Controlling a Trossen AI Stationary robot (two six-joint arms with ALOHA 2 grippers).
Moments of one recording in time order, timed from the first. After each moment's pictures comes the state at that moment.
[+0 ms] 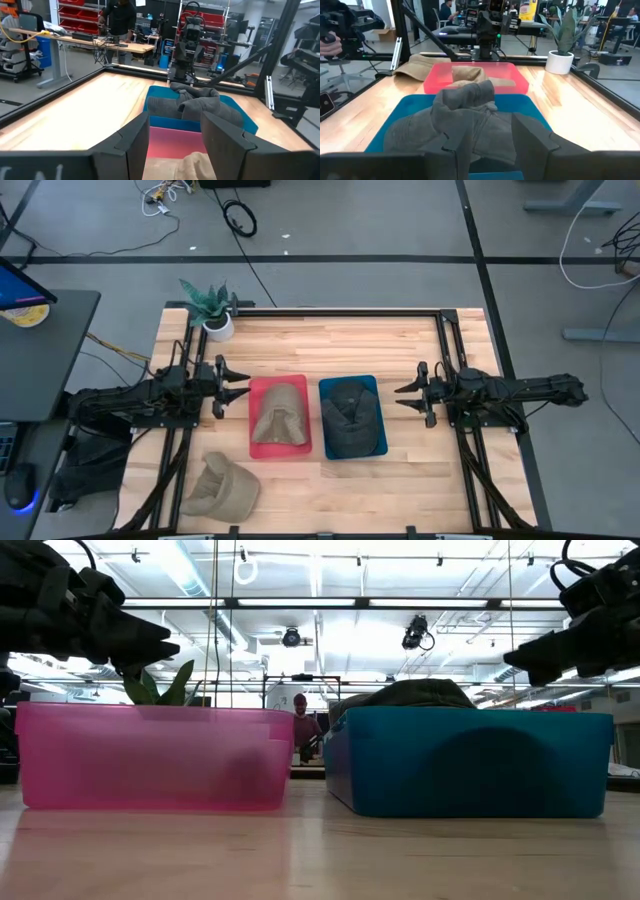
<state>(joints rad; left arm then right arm) 0.11 0.03 0.01 0.03 -0.02 -0.15 0.03 0.13 0.02 0.01 -0.02 -0.03</state>
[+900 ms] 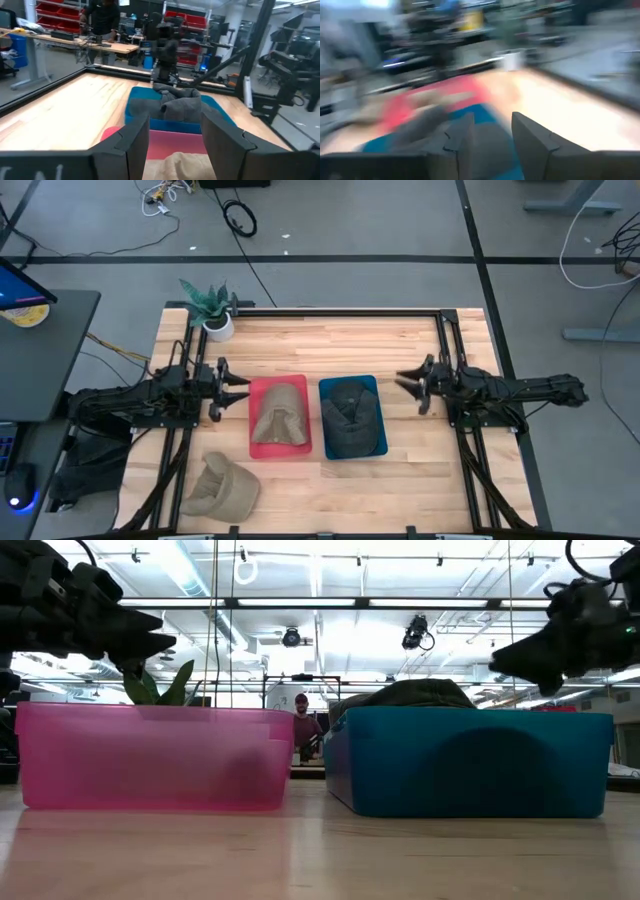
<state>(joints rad) 0.11 0.03 0.01 0.05 0.07 -0.18 0.03 0.14 0.02 0.06 0.24 0.20</state>
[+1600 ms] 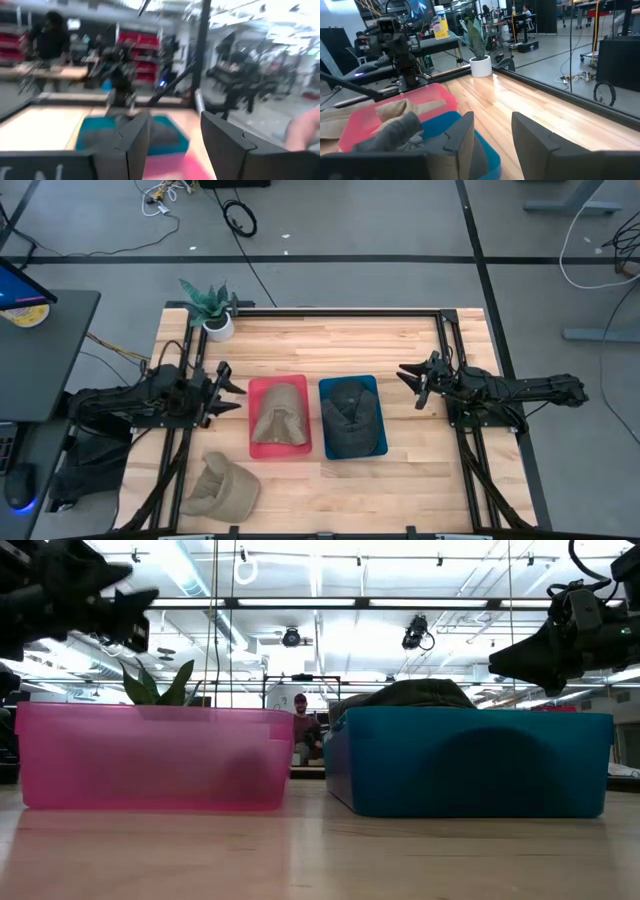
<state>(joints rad) 0.11 0.03 0.01 0.20 0.30 -0.16 0.03 0.14 0.02 0.07 0.40 0.20</state>
